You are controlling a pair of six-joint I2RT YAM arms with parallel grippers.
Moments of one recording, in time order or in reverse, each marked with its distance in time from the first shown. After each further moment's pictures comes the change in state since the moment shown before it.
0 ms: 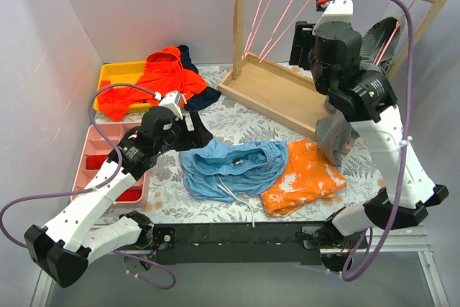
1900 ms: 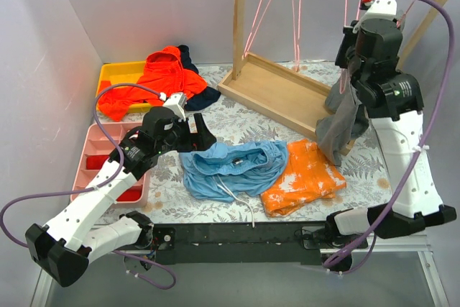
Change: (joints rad) left arm 0.000 -0.004 -0.006 0.010 0.078 0.048; right arm -0.365 -0.034 -0.081 0.039 -0.169 -0.060
